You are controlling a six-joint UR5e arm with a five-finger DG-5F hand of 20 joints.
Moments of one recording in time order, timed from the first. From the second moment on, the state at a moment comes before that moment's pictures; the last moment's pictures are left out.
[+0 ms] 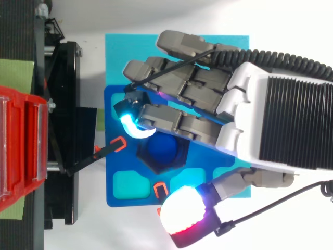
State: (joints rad) arm 0.23 -2.10 -1.35 -2.77 -1.30 -1.46
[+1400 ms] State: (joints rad) arm 0.16 -2.10 -1.24 -2.87 -1.41 -1.47
